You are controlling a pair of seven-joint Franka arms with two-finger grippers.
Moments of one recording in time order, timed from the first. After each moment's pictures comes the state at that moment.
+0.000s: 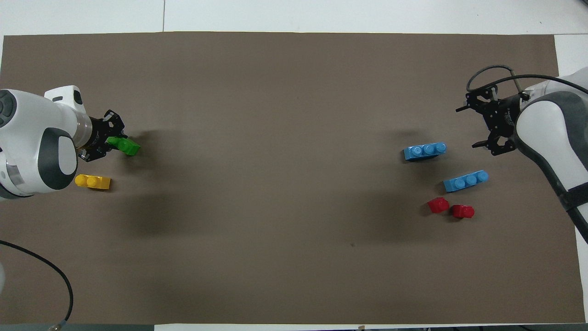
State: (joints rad) left arm 0.02 0.31 0.01 -1.97 -0.05 2.35 -0.83; right arm -0.08 0.23 -0.03 -1.81 0.30 2.02 0.79
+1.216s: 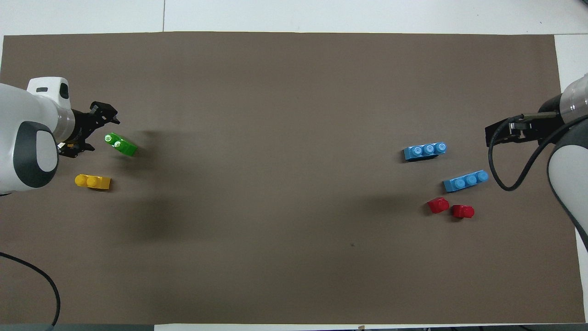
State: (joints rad) left arm 0.04 0.25 0.00 -1.92 -0.01 2.25 -0.66; right arm 0.04 0.02 -0.01 -1.67 -0.05 1.65 0.04
